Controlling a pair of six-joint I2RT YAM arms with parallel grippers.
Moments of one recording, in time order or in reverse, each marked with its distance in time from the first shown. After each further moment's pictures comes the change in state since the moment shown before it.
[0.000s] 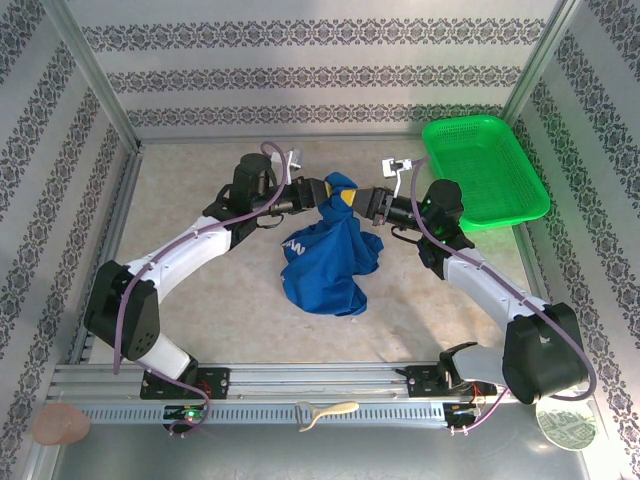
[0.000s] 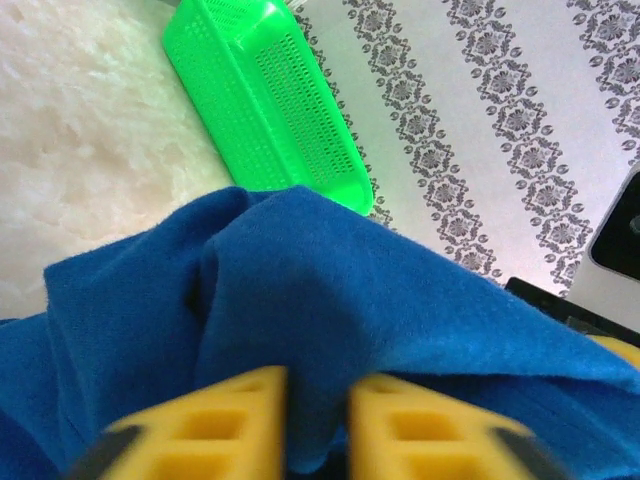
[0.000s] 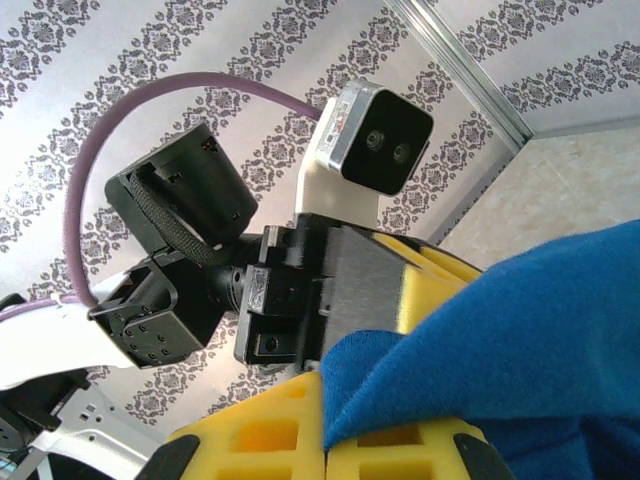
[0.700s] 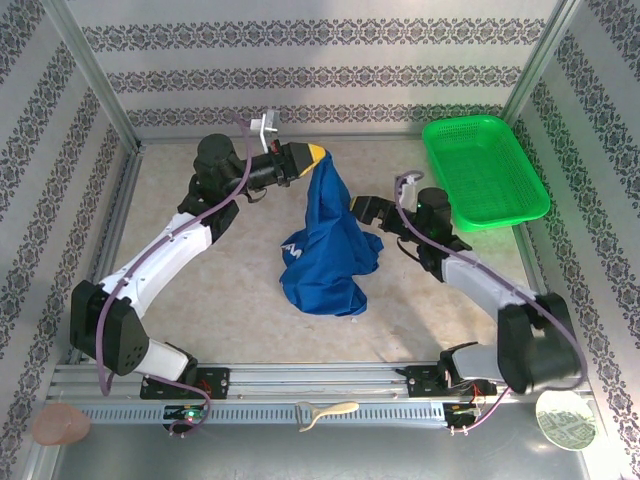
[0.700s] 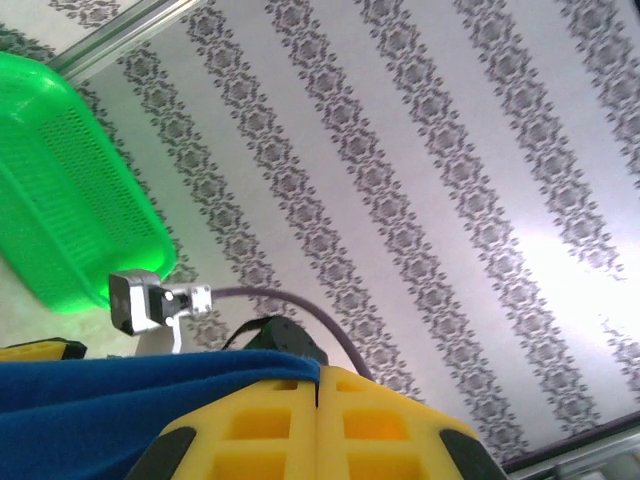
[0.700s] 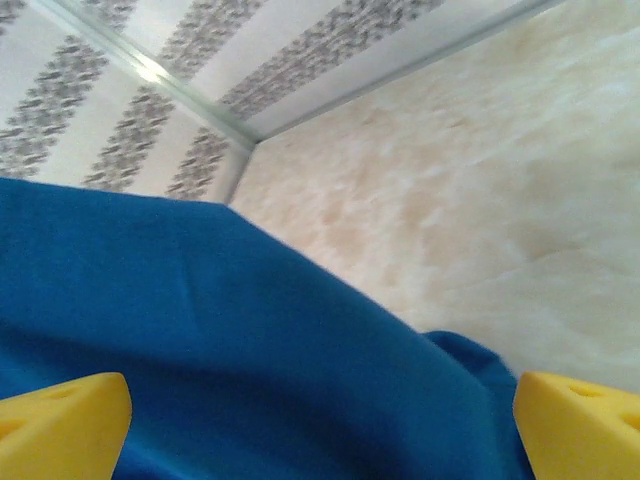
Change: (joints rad) left arm 0.076 -0.098 0.079 0.303 0.182 -0.372; right arm -0.048 0.010 -0.083 -0.329 0.423 -0.221
